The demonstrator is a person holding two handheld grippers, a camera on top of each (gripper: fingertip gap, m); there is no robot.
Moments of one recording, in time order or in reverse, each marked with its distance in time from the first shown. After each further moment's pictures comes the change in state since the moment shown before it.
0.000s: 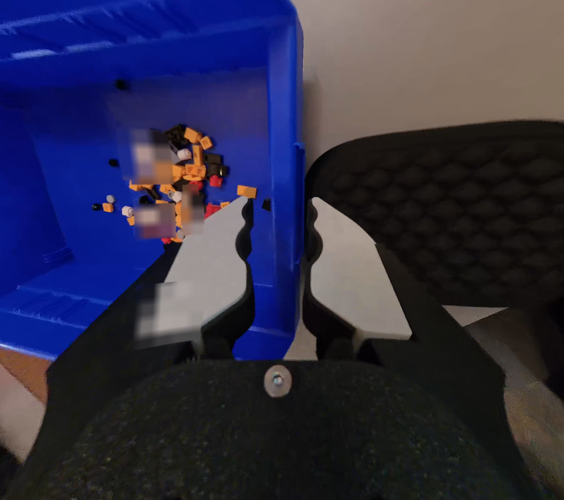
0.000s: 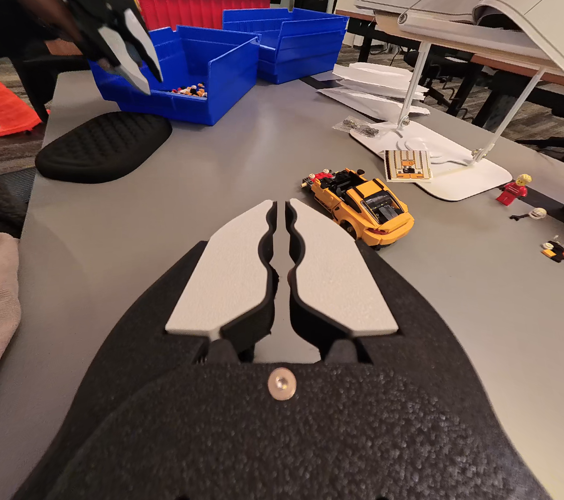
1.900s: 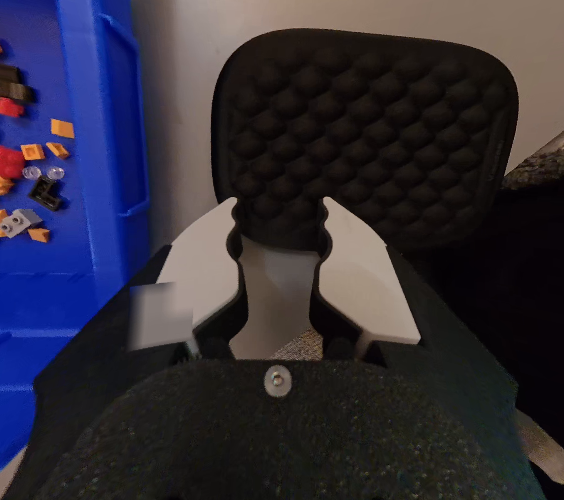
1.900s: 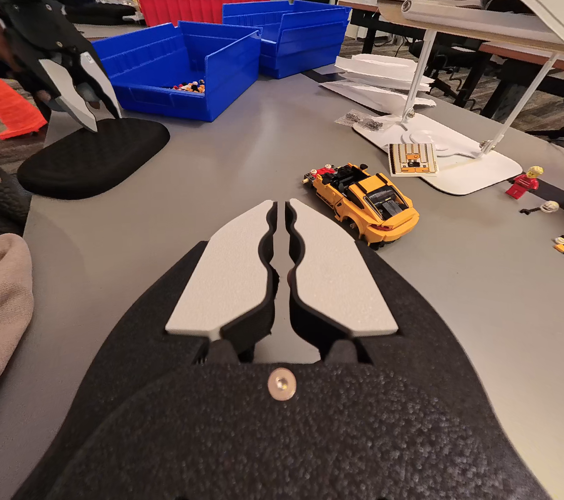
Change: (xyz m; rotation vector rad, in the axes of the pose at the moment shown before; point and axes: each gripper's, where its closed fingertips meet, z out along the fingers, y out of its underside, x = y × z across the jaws) left arm 0.083 0.051 0.008 0.043 0.283 -0.139; right arm 0.001 0.004 0.004 -0.015 -0.010 0.022
